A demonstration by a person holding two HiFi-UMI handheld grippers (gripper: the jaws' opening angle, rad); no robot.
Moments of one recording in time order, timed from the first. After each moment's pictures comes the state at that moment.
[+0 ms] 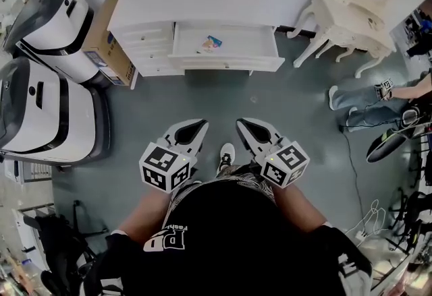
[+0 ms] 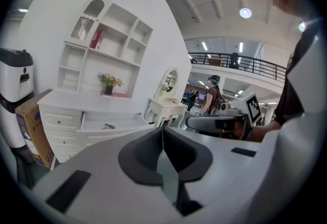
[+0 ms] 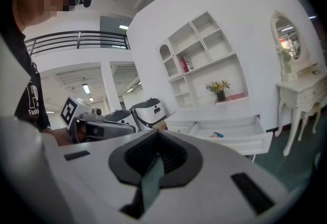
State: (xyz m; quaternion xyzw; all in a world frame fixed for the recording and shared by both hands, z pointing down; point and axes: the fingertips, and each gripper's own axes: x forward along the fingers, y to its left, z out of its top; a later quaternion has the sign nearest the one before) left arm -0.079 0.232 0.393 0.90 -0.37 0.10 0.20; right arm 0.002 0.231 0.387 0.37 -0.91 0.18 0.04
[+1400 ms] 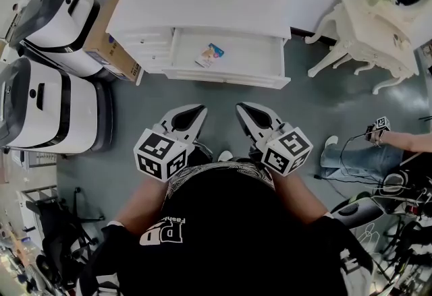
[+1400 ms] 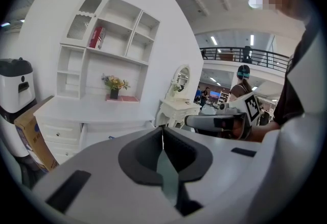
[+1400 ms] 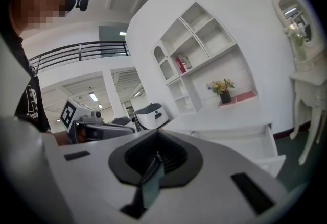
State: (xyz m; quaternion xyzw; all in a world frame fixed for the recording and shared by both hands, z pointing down) left arm -0.011 0.067 0.384 0.88 -0.42 0.12 0.20; right arm 0.069 0.054 0.381 0.30 -0.93 0.21 0.01
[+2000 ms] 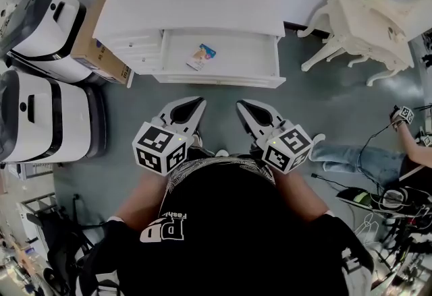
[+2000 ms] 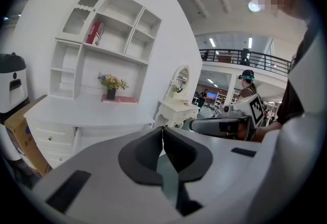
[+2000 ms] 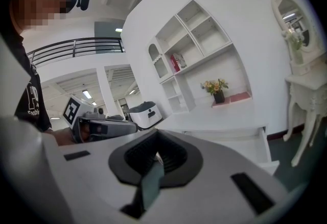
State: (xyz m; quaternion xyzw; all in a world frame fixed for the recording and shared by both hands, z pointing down) left arm -0.006 0.012 0.394 0.88 -0.41 0.11 0.20; right arm 0.079 0.015 0.394 0.33 -0.92 0.21 0.03
